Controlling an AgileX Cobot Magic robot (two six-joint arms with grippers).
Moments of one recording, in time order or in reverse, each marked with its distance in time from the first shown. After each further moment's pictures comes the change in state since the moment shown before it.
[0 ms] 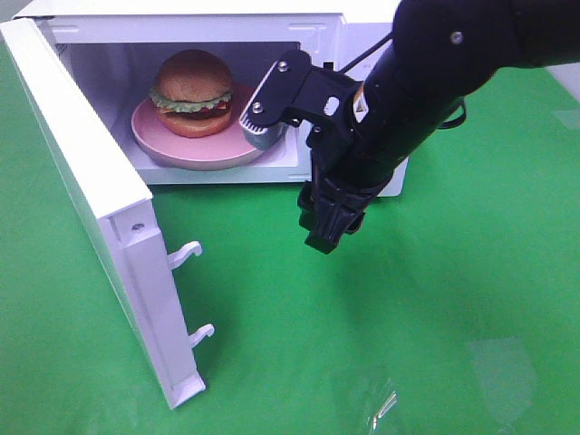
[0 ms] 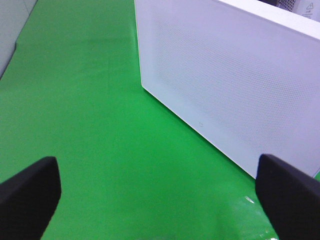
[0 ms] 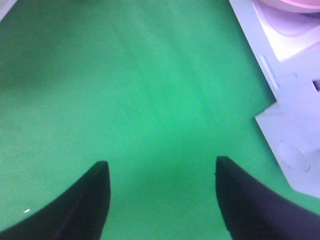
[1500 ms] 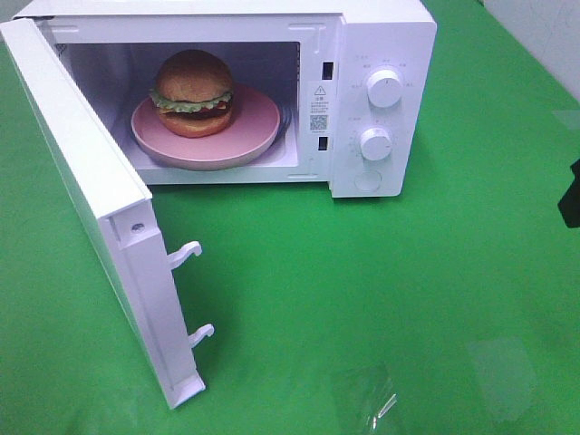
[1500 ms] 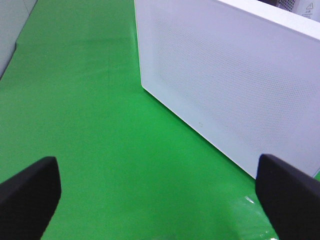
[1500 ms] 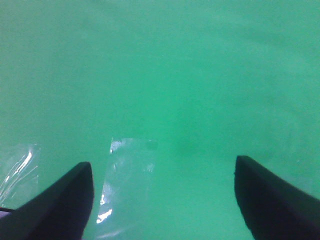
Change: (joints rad) left arm 0.000 0.000 0.000 0.000 0.000 0.000; right arm -0.479 -0.608 0.270 0.037 0.384 0.468
